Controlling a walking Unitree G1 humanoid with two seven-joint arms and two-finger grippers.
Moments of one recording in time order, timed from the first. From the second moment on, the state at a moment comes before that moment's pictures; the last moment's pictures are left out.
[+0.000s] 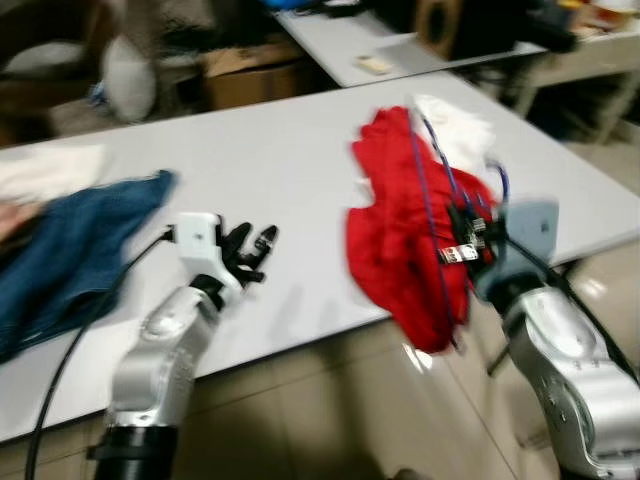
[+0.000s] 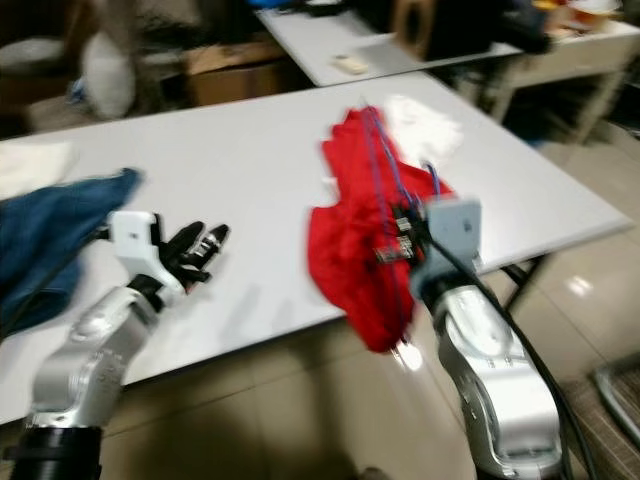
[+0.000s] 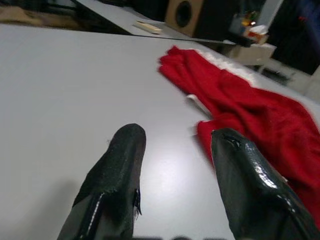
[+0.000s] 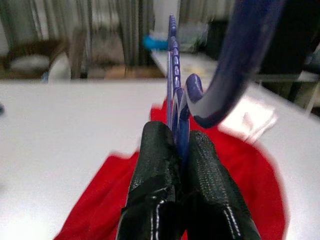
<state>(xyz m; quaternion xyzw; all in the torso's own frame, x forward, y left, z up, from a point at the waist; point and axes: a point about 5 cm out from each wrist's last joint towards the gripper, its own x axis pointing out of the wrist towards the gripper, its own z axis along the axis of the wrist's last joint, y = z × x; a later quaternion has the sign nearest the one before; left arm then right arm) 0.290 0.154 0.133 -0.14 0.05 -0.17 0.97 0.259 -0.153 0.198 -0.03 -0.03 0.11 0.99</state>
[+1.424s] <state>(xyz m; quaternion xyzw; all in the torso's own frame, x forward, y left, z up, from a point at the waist) 0.322 0.148 0.092 0.06 0.11 -0.11 0.99 0.228 -0.204 0.145 -0.05 0.07 0.05 1.00</state>
